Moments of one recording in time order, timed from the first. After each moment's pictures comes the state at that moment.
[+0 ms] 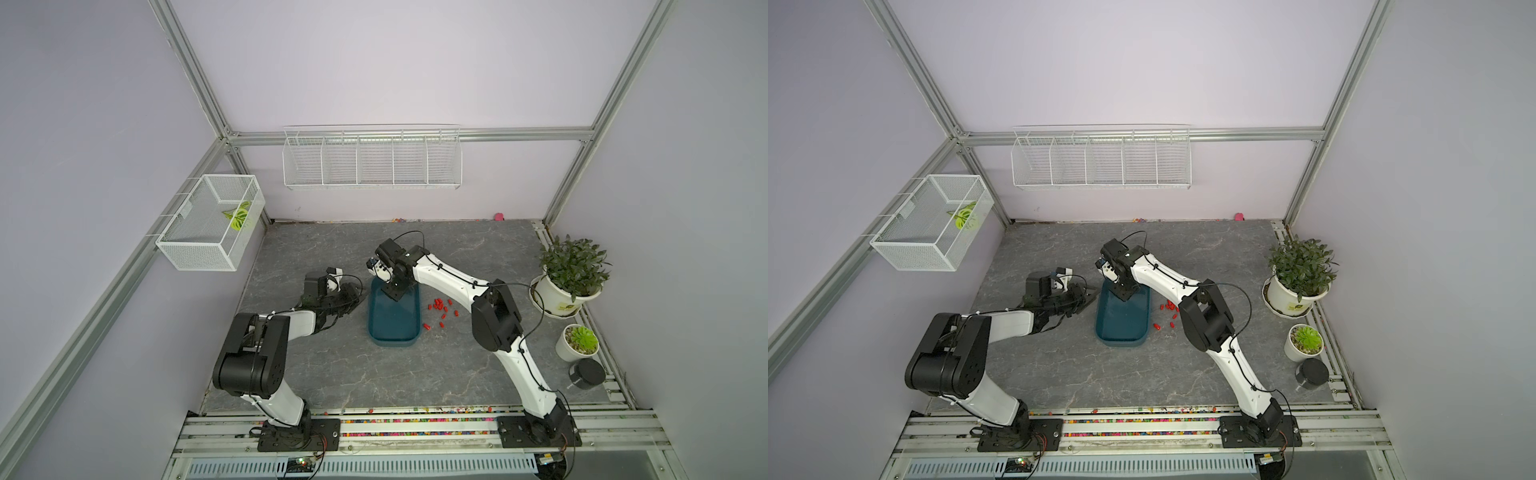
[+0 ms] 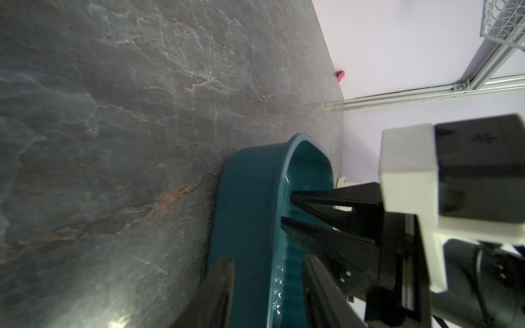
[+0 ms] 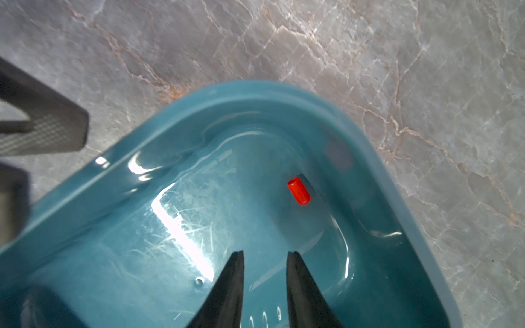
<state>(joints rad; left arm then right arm) -0.17 1.64 0.63 0.39 0.71 -0.87 0.76 2.39 2.14 -0.99 0.01 -0.21</state>
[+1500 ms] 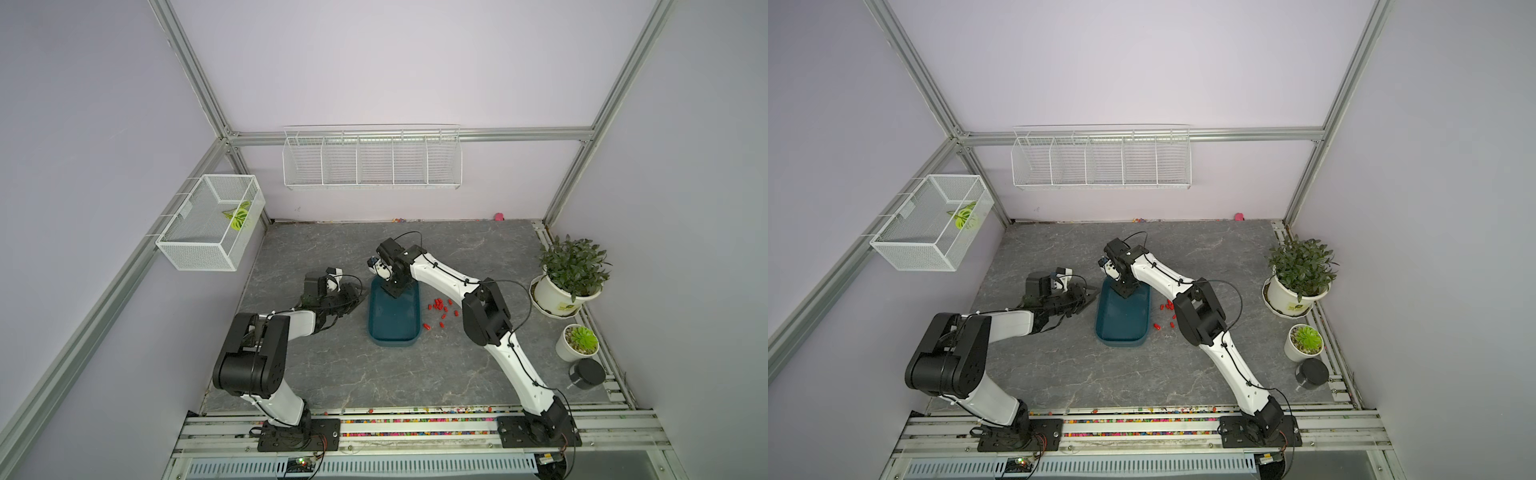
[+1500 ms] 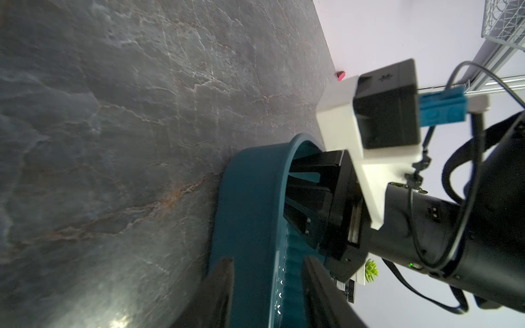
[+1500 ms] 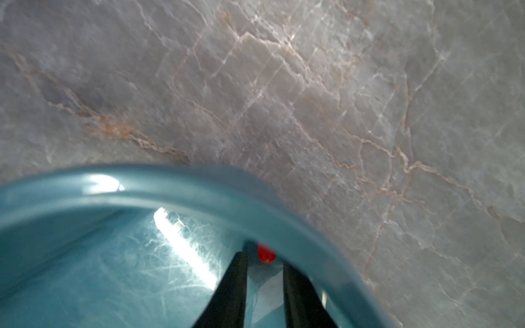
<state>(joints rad) -0.17 1.64 0.63 0.38 0.71 -0.87 0.73 2.52 2.26 -0.99 -0.02 -0.23</state>
